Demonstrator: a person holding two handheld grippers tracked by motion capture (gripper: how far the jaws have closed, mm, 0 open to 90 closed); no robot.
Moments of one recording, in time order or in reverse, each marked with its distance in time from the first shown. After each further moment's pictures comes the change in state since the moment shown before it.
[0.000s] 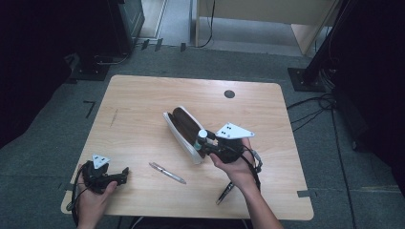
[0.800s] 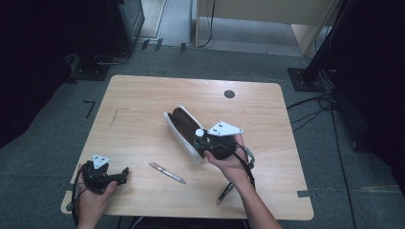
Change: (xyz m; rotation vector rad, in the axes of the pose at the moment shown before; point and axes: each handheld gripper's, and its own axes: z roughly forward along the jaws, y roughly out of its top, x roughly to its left) left arm 0.000 0.000 0.000 -0.001 0.001 0.000; right arm -0.004 -0.007 0.026 0.064 -0.045 -0.020
